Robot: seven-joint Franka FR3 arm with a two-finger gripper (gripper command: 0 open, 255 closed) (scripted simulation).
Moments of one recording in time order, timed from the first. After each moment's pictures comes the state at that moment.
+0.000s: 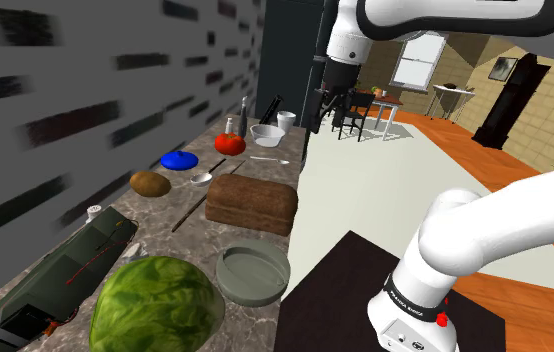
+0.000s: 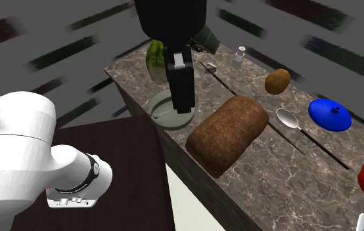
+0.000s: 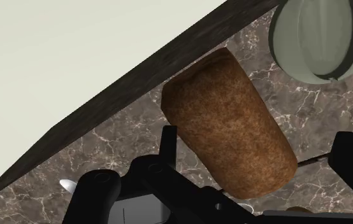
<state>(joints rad) 0.01 -0.74 0.02 -2.35 -0.03 1.68 0.12</state>
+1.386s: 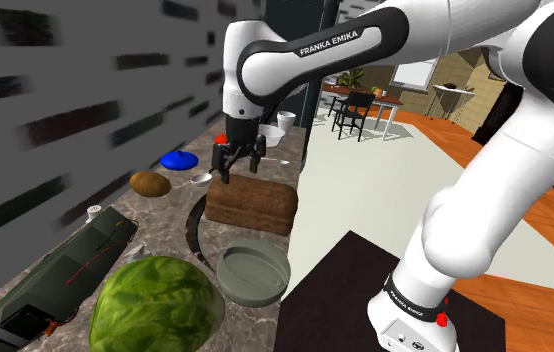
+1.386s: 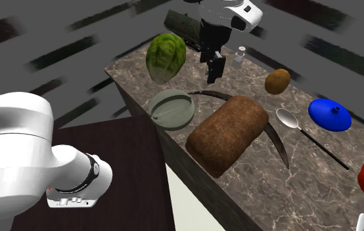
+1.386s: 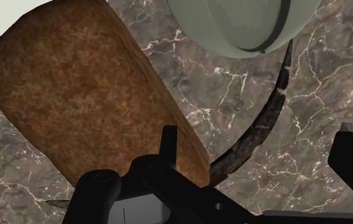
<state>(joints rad) 0.10 -0.17 0.25 -2.20 0.05 2.00 0.37</state>
